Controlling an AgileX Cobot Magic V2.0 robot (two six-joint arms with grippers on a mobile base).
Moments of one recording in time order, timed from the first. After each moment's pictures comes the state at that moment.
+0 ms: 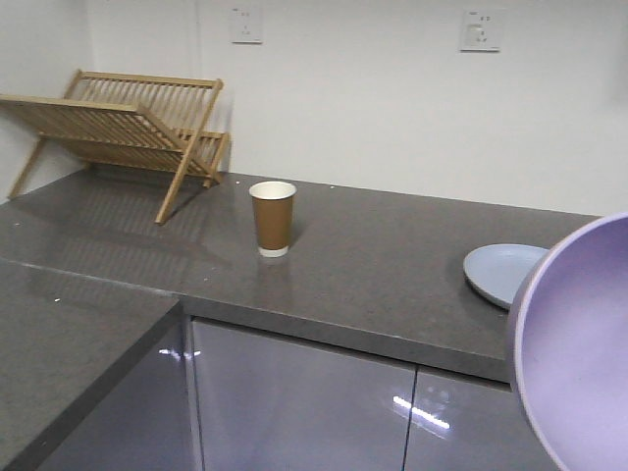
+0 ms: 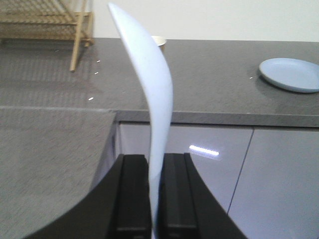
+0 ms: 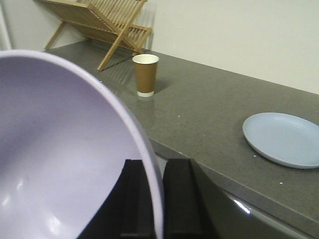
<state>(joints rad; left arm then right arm) -0.27 0.64 -0.96 -0.06 0.69 0.00 -0.16 0.64 -0.98 0.68 0.80 -0.63</state>
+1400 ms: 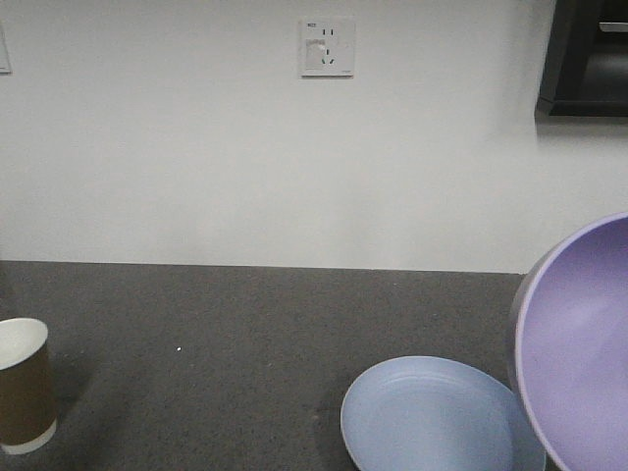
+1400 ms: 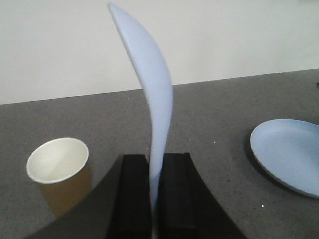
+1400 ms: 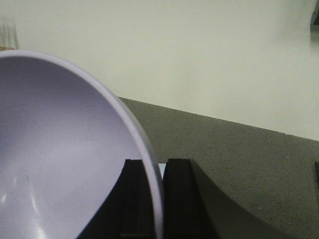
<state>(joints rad) -0.27 0.64 -0.96 -0.06 0.69 0.00 -0.16 0.64 -0.98 0.68 0.80 -0.63</state>
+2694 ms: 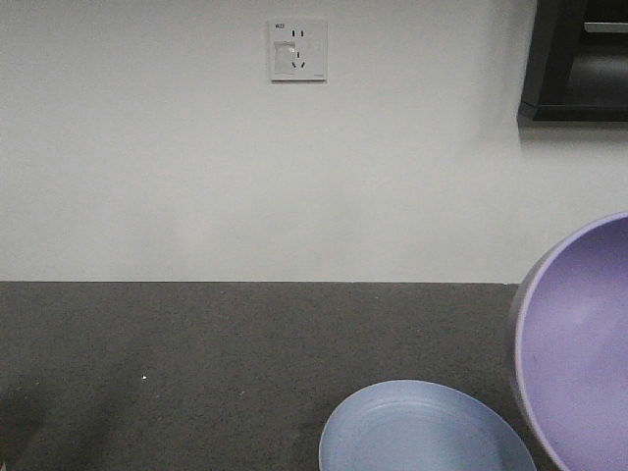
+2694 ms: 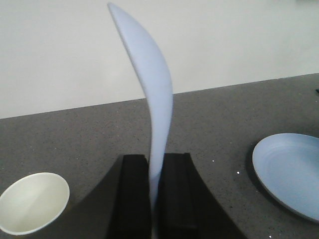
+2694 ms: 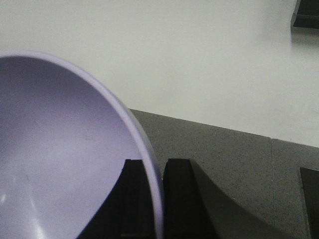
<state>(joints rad) -0.27 0.64 -0.96 -0.06 0.69 0.00 -0.16 0.64 -0.98 0.69 0.80 -0.63</state>
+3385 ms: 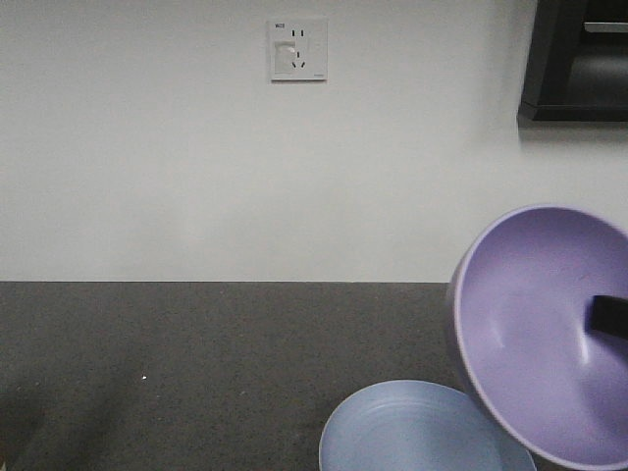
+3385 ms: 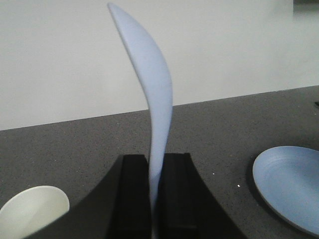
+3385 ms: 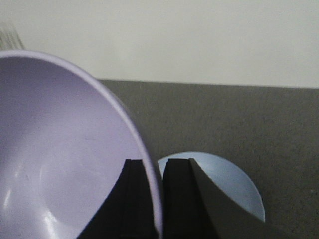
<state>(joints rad) -0.27 0.64 -0.96 -0.06 0.64 0.00 -0.07 0.88 -1.04 0.71 0.83 -0.49</state>
